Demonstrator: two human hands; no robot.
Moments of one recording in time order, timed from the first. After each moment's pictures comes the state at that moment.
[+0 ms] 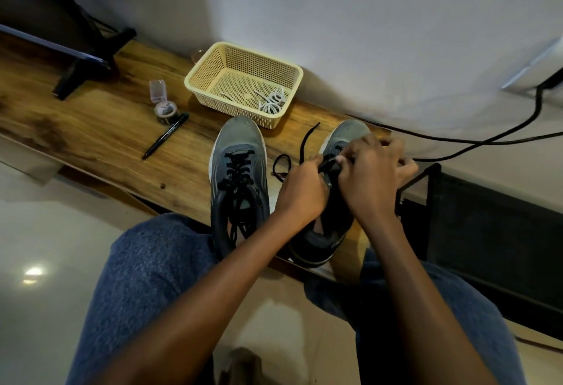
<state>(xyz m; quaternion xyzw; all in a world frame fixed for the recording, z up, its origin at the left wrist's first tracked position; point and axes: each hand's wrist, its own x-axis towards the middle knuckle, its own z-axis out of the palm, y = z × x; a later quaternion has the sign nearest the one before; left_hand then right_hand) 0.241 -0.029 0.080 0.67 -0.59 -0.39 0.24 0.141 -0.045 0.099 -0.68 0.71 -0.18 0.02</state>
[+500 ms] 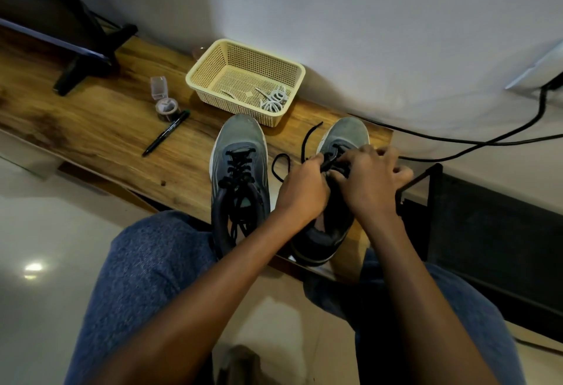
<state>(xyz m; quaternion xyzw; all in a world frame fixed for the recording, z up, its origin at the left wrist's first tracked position) 0.243 -0.028 0.081 0.68 -0.59 -0.38 0.22 0.140 -0.045 0.093 -0.69 0.72 -0.06 0.08</state>
